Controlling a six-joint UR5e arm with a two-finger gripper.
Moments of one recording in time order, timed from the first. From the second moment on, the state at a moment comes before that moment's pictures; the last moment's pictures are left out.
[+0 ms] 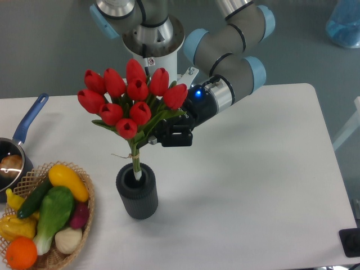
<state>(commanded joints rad) 2.65 -1.83 -1.88 -0.96 -0.11 1.63</state>
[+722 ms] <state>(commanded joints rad) 2.65 -1.85 -1.90 -0.96 -0.11 1.64</state>
